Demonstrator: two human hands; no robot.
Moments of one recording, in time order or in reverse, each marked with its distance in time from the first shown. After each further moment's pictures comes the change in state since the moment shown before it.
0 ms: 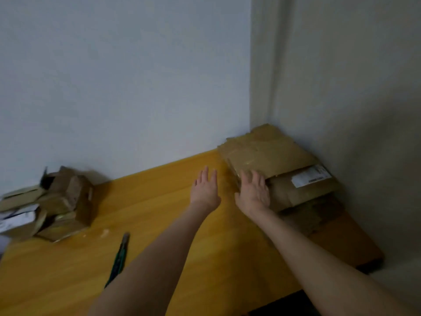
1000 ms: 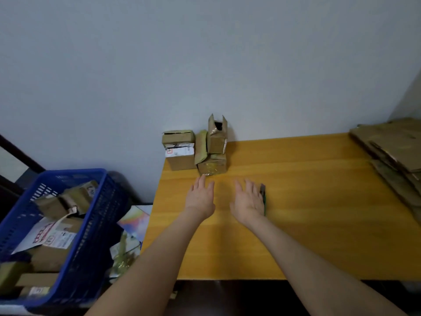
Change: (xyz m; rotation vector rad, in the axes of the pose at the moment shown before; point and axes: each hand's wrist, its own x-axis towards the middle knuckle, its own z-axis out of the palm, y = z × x) left_hand -0.292 -0.434 0.016 0.006 -0.007 -0.250; right_hand -0.246 -0.390 0.199 -0.045 -0.180 -0.321
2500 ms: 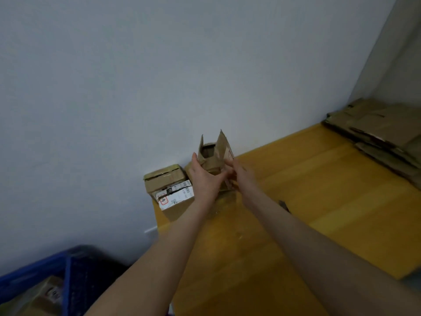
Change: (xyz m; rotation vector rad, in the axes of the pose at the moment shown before) left_hand 0.187 -0.076 -0.071 -1.153 0.198 0.048; right_hand 0.156 -0.123 -0.043 1.398 0.297 0.310
